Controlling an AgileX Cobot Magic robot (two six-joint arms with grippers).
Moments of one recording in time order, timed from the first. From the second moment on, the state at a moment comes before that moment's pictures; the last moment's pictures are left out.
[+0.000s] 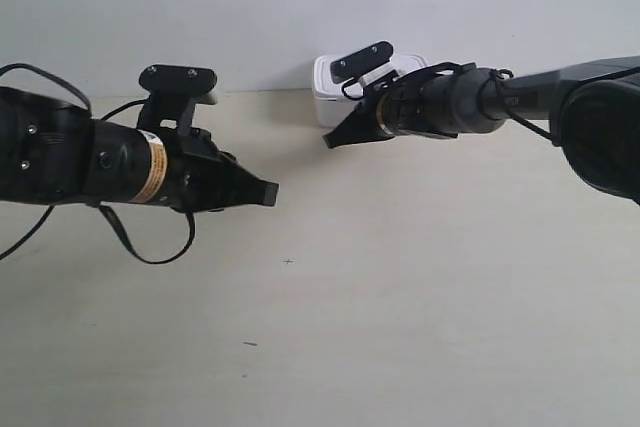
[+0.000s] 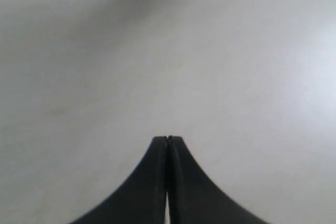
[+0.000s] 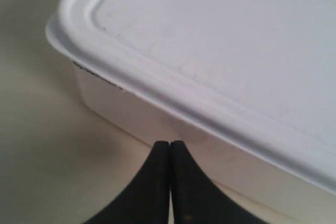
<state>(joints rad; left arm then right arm) -0.39 1.77 -0.92 1.36 -0.12 -1.50 0.36 2.52 -1.84 -1.15 0.10 0.97</state>
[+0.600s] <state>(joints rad) -0.53 1.41 -0.60 1.33 -0.17 -1.50 0.37 2.55 -1.87 -1.15 0.14 0.97</state>
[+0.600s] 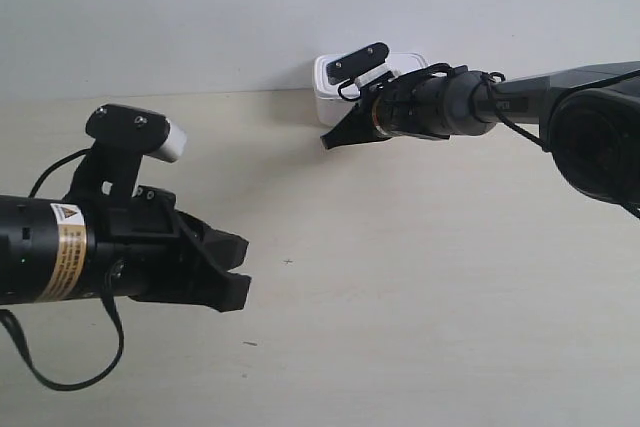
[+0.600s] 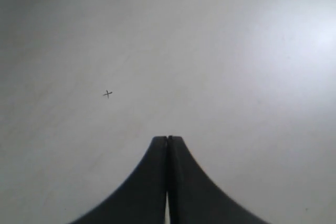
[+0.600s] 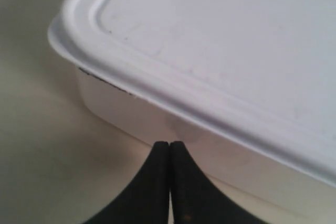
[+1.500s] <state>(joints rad) -0.53 1.13 -0.38 1.26 -0.13 -1.52 0.38 2.27 -1.52 -0.97 0.04 0.82</state>
